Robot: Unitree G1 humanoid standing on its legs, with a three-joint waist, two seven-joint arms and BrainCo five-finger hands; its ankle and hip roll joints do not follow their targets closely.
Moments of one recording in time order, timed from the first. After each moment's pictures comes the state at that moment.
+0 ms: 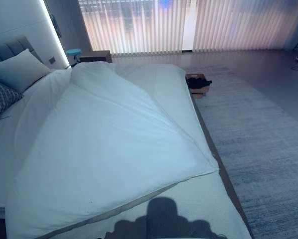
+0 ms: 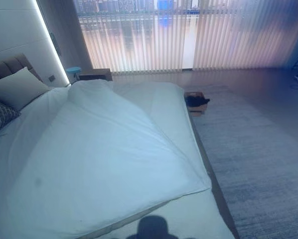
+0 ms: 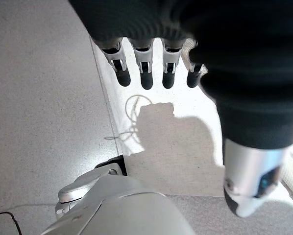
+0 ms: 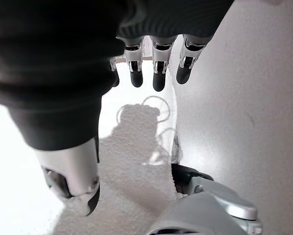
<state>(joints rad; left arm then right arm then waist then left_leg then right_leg) 0.01 0.23 -0.22 1.23 -0.05 -0.01 0.07 -0.01 -0.29 0.15 1.30 0.16 0.04 -0.08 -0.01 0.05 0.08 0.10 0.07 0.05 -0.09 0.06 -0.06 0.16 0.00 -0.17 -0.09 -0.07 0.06</state>
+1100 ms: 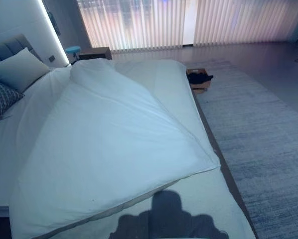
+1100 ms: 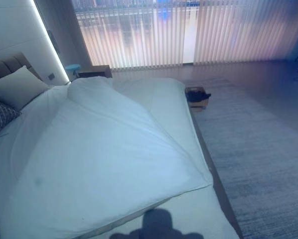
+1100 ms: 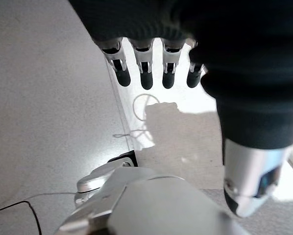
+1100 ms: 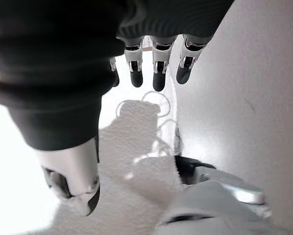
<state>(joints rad) 0.02 0.21 -0.22 1.24 -0.06 -0.01 0.08 -0.04 -0.29 0.15 1.27 0.25 0.03 -0.09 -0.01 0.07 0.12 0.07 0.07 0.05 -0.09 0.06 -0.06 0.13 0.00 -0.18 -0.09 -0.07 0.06</state>
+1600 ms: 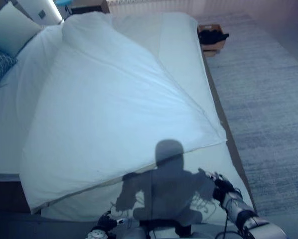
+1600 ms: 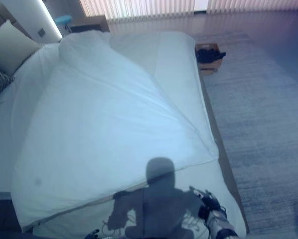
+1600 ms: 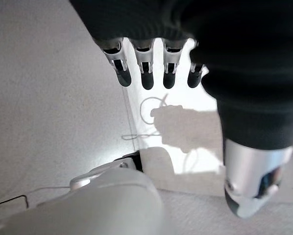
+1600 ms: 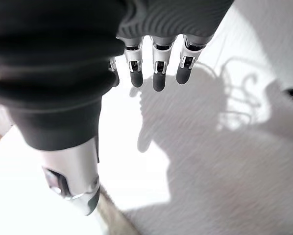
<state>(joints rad) -0.11 0.19 -0.31 1.16 -0.18 -0.03 0.16 -0.39 -0.25 0.13 1.16 0.72 -0.06 -0.18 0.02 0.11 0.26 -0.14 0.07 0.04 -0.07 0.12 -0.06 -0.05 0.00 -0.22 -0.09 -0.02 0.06</state>
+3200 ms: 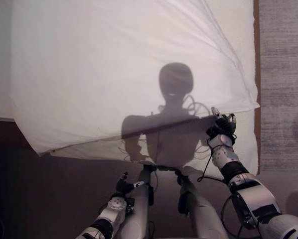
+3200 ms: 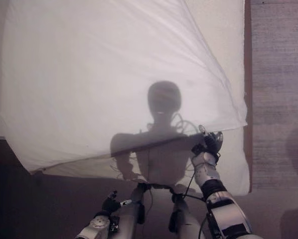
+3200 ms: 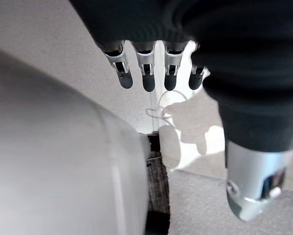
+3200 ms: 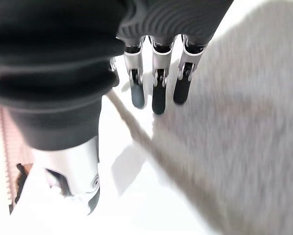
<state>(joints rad) -0.24 0.16 -0.43 1.00 -0.33 -0.07 0.33 -0.61 -0.25 0.09 0.83 0.71 -0.30 -0.63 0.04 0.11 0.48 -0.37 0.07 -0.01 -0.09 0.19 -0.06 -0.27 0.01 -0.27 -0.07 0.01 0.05</state>
